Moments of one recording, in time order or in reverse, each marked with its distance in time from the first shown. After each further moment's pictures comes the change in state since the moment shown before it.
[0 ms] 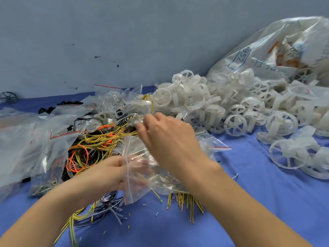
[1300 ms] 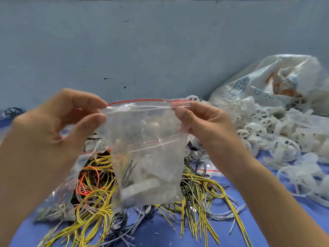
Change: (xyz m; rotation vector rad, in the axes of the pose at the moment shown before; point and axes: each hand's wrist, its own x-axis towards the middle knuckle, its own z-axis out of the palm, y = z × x) left_hand -0.050 0.075 -0.092 0.722 0.773 0.963; right_hand 0.032 0.030 -0.046 1.301 0.063 0.287
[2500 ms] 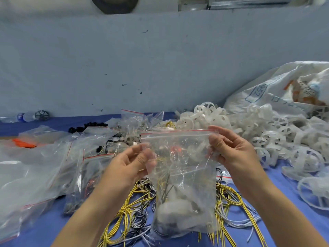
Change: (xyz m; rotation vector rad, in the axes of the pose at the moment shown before) left_hand -0.043 0.037 0.059 -0.872 -0.134 -0.737; right_hand -0.024 0.031 -0.016 0.177 0.194 0.164
